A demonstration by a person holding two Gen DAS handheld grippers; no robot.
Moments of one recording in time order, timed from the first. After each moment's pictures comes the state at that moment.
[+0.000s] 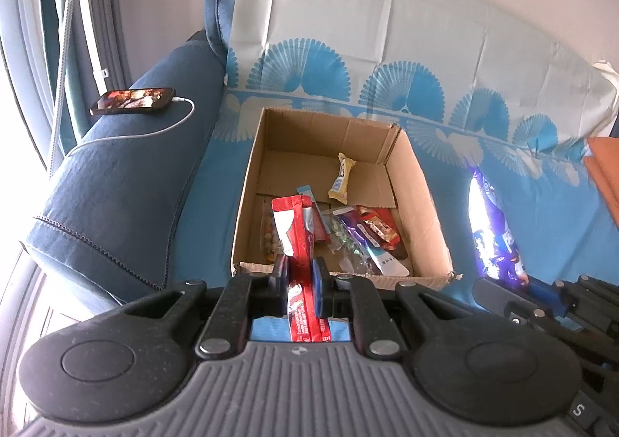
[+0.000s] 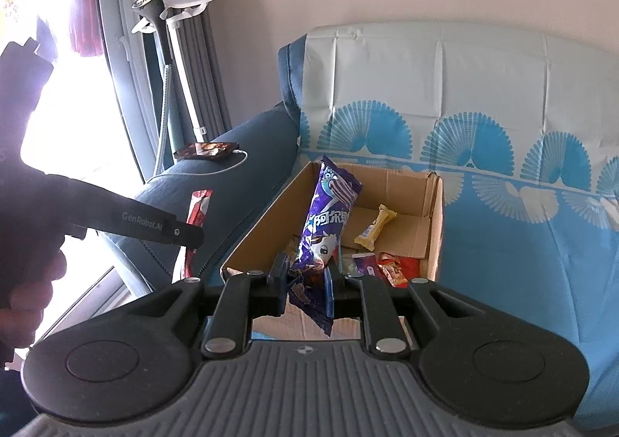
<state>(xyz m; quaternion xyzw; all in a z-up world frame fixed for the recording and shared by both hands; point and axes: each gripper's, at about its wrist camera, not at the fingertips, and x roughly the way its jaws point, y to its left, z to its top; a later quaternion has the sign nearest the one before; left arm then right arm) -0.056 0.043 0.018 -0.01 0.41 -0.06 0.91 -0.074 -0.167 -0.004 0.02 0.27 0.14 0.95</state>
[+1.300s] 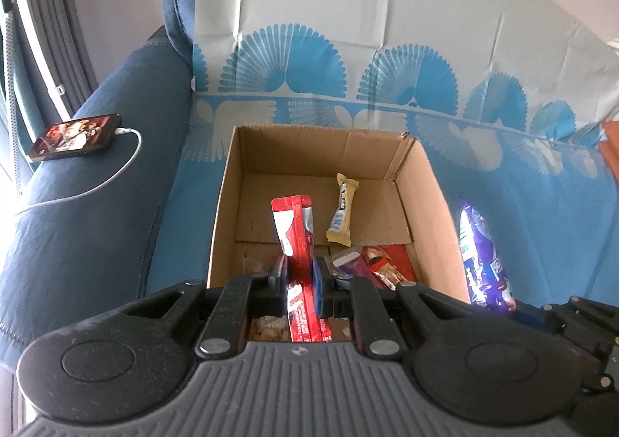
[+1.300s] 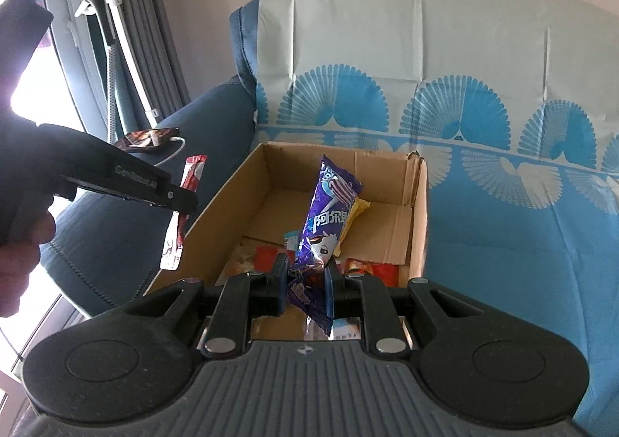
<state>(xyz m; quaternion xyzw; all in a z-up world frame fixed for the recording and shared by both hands) 0.097 0.004 -0.016 0.03 0.45 -0.08 0.89 0.056 -0.182 -0.041 0.04 0.33 0.11 0.94</state>
